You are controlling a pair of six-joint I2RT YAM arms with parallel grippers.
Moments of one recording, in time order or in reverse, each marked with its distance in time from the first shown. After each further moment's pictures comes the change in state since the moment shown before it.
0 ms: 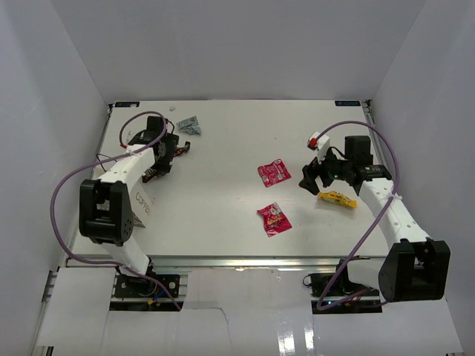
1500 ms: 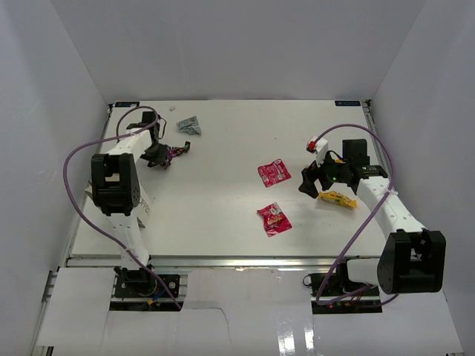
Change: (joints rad) left arm 0.121 0.408 0.341 -0.305 -0.010 0.085; right arm -0.012 0.057 -0.035 0.012 -0.009 0.003
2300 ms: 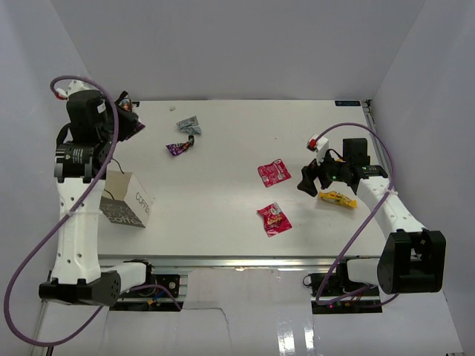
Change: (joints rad) left arm -0.017 -0.817 0.122 -0.038 0.159 0.558; right arm -0.001 0.001 0.000 0.032 -0.023 0.029
